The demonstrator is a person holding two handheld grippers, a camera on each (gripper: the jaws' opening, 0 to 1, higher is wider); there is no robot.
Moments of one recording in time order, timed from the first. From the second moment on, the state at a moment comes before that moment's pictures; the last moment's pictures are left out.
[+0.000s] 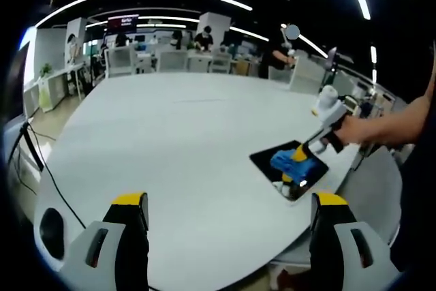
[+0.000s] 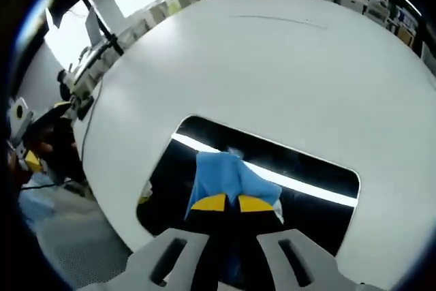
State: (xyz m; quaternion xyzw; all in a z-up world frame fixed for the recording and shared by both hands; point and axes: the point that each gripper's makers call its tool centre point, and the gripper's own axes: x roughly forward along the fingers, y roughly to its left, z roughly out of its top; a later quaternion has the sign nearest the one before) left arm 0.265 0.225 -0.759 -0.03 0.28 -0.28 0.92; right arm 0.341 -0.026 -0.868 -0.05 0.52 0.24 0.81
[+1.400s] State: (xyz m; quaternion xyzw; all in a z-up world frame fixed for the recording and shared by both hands) left arm 0.263 0.214 -0.755 -0.01 0.28 -0.29 0.92; right arm 0.377 -0.084 -0.868 -0.03 0.53 0.22 0.82
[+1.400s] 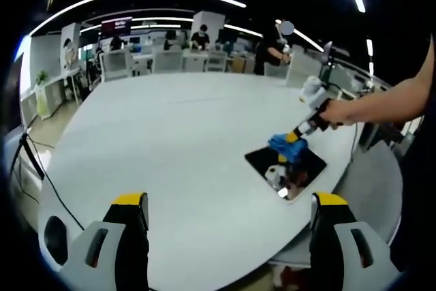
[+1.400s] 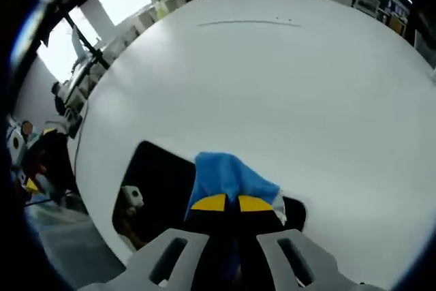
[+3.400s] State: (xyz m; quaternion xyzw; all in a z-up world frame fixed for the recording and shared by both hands) left arm 0.267 0.185 -0.764 -0.01 0.29 -0.31 0.91; right arm 0.241 -0.130 -0.868 0.00 0.53 0.19 0.83
